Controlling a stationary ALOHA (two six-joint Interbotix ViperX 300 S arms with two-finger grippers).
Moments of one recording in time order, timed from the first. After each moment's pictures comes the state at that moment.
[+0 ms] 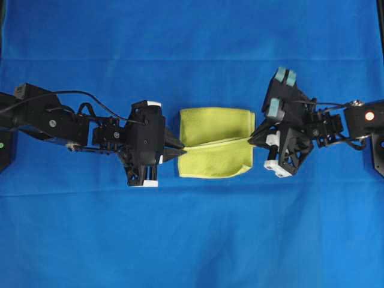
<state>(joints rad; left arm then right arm) -0.05 0.12 0.75 -0.03 -0.22 0.05 0.00 -0.17 0.91 -0.39 0.17 0.79</state>
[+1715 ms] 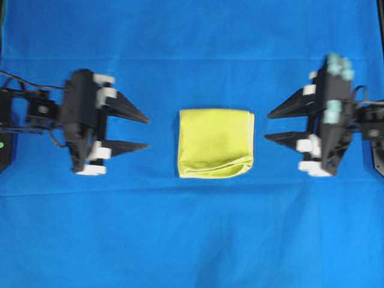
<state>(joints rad) -0.02 -0.42 0.94 -0.03 -0.13 0.06 0.12 -0.60 0.87 -0.59 0.40 0.79</state>
